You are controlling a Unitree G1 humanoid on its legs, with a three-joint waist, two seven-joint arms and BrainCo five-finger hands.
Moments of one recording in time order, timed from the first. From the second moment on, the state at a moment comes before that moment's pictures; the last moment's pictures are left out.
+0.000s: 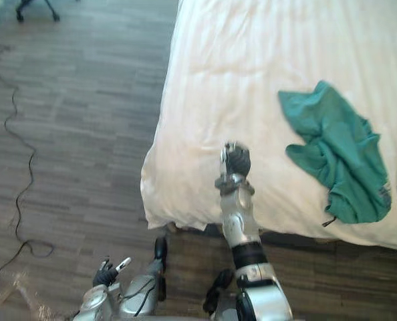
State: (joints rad) left arm 0.04 0.05 0.16 0.84 -0.25 -0.10 0.17; right arm -0.56 0.02 0.00 0.38 0.66 -0.22 -0.19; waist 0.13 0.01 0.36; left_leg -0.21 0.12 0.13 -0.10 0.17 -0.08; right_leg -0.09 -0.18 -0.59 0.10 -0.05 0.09
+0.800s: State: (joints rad) left arm -0.08 0.01 0.25 0.80 -0.32 -0.16 0.18; right arm -0.60 0.06 -0.11 0.36 0.66 -0.31 -0.17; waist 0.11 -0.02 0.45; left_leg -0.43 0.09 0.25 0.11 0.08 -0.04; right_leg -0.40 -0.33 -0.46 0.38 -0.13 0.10
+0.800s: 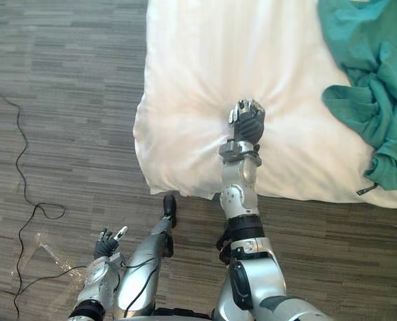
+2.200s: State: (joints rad) left arm 0.06 -0.07 0.41 0.89 -0.22 -0.06 0.14; right arm 0.10 0.06 -0.52 0.85 0.43 -0.05 -0.16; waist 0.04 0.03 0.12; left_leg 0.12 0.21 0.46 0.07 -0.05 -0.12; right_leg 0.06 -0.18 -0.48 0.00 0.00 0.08
